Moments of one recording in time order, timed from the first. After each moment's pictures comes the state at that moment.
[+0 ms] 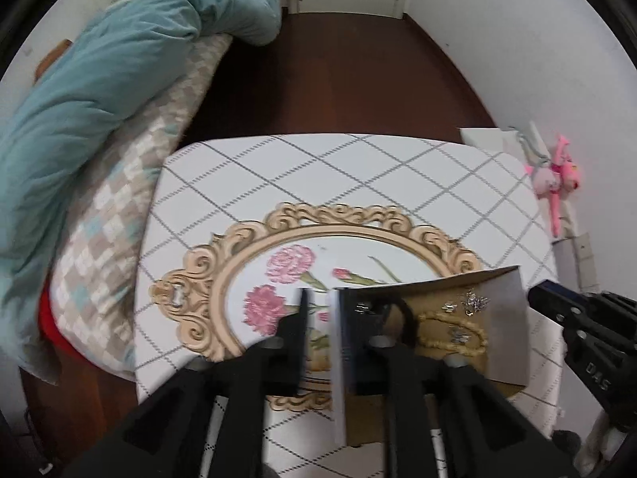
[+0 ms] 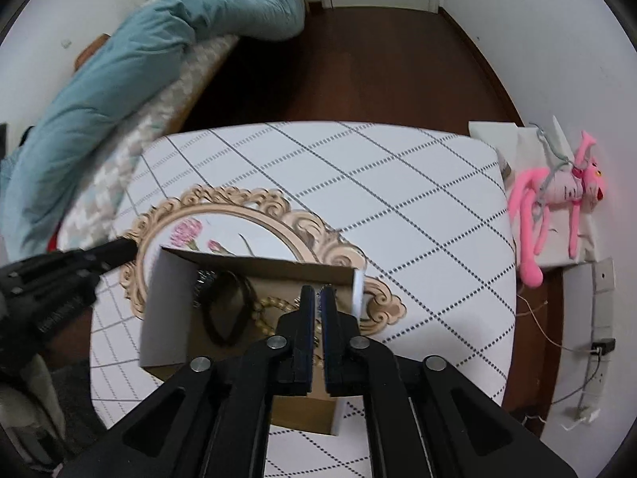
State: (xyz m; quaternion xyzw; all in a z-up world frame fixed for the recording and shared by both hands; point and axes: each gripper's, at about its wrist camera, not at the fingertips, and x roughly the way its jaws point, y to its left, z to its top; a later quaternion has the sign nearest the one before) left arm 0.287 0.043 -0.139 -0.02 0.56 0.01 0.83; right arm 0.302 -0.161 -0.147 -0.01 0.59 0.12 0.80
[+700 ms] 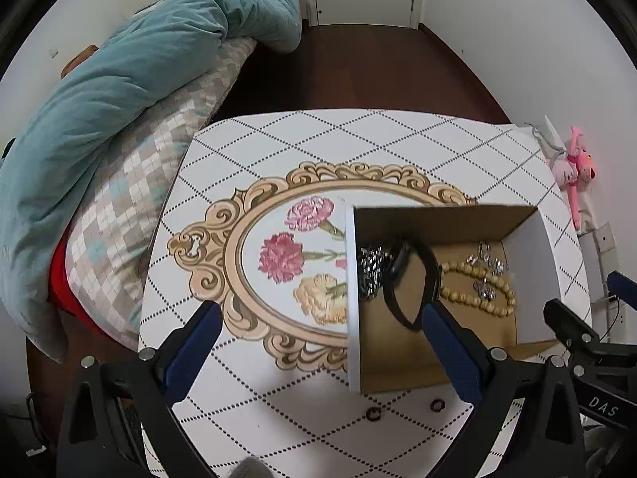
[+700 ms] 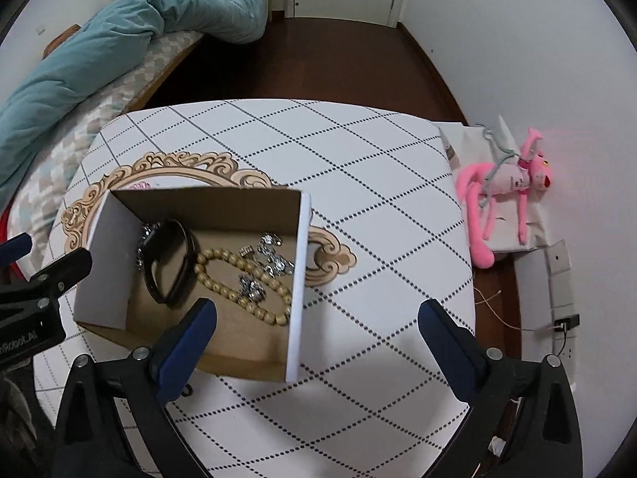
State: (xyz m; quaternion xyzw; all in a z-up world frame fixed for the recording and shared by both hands) left arm 0.227 0.035 -0.165 0.00 0.54 0.05 0.84; right arm 0.240 -0.171 -0.163 -0.07 0.55 0.03 0.83
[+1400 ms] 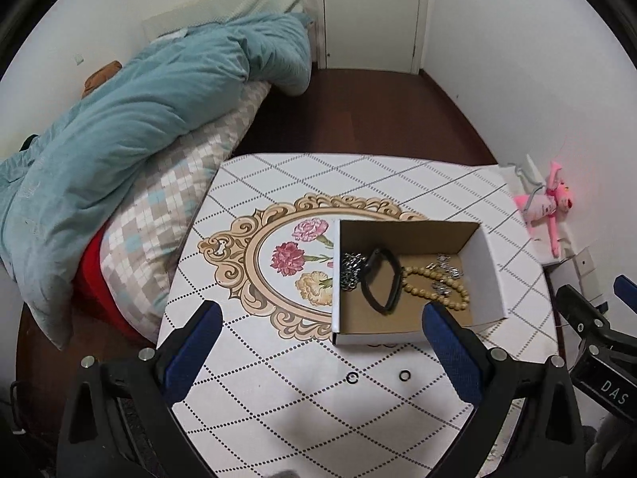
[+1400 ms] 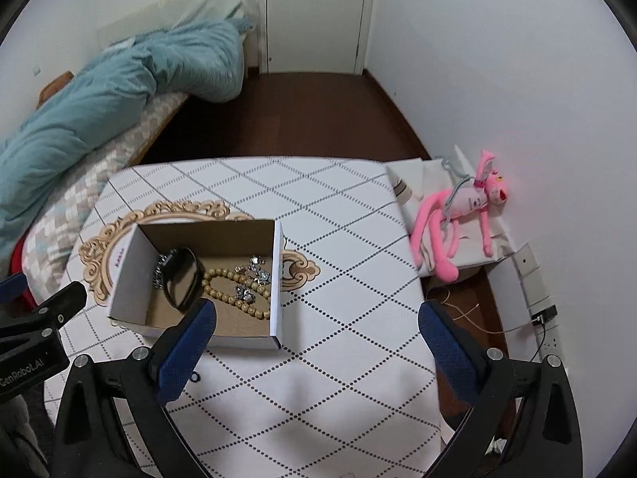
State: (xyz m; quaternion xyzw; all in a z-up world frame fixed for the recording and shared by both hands) left arm 0.158 0.025 -0.099 -0.03 0.46 0.06 0.88; right arm 0.171 -0.190 -0.086 -0.05 0.46 0.00 0.89
